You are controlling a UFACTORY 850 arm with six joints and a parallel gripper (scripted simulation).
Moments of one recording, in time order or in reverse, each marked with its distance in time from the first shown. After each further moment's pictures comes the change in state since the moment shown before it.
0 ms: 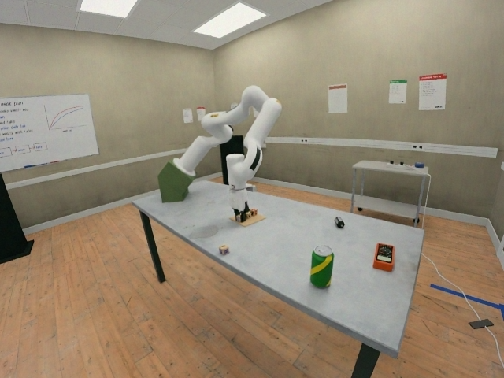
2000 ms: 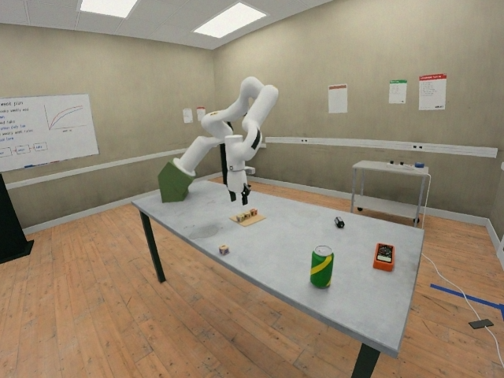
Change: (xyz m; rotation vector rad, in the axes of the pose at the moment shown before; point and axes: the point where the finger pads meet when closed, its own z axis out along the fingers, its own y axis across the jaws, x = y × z) arm 0.000 0.000 -0.090 0.000 0.000 0.000
